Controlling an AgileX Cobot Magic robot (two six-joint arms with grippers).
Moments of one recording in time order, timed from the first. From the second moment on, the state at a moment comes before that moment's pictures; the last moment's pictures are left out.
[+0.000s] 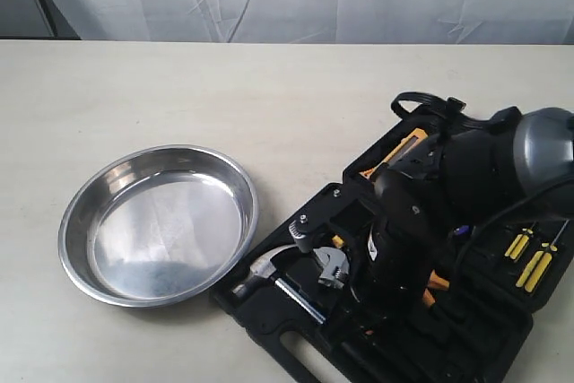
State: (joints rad) left arm -0.10 0.01 0.00 -0.03 0.05 -0.01; right arm 0.78 1.75 -0.78 0.07 0.62 -0.01
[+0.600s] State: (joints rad) left arm -0.10 0.01 0.00 -0.03 0.05 -0.01; right arm 0.78 1.62 -1.01 0.11 0.66 -0.06
